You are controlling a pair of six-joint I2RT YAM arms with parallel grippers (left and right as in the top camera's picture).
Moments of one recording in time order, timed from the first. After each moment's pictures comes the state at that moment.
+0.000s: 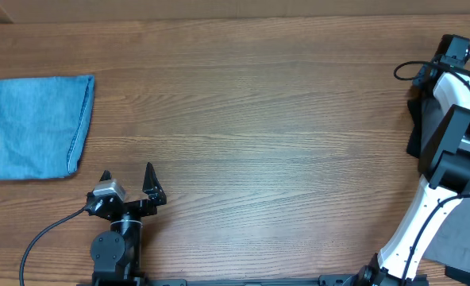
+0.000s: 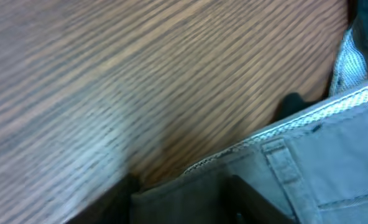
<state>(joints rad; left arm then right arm) -0.04 0.02 0.01 -0.07 -0.12 -0.28 -0.39 2.43 1.86 -0.41 0.33 0.19</state>
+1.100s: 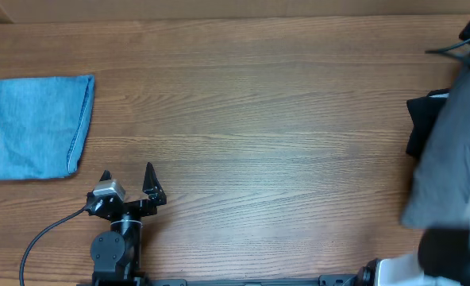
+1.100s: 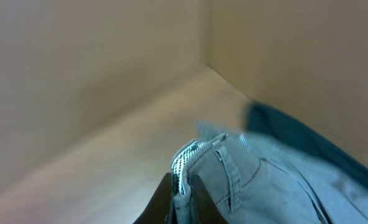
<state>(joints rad) -0.04 0.02 0.01 -0.07 -0.12 -0.28 -0.29 1.66 1.85 -0.69 0.25 0.21</state>
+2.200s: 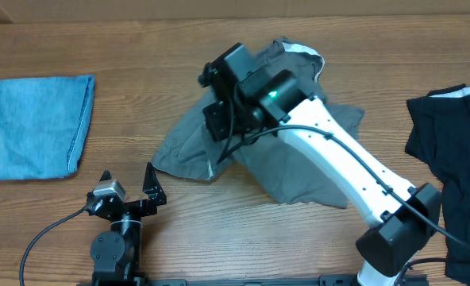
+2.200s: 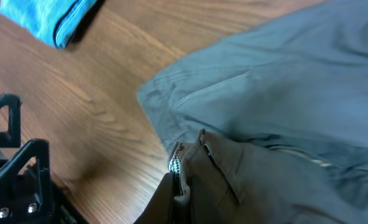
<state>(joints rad) -0.04 0.02 0.01 -0.07 -0.12 -0.28 0.70 1.88 1.85 -1.04 -0.28 0.25</state>
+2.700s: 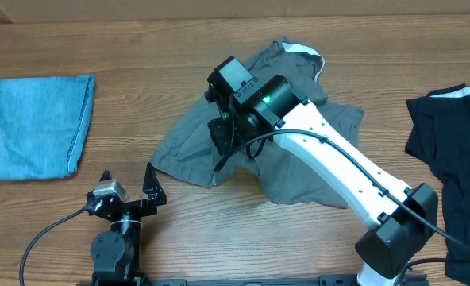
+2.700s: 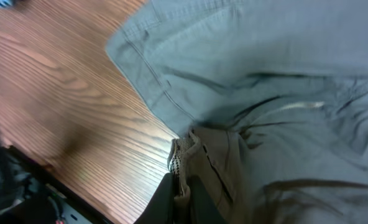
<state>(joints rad) -0.04 0.02 0.01 -0.07 -0.12 -0.28 0.73 1.88 1.80 -1.18 -0.21 0.31</state>
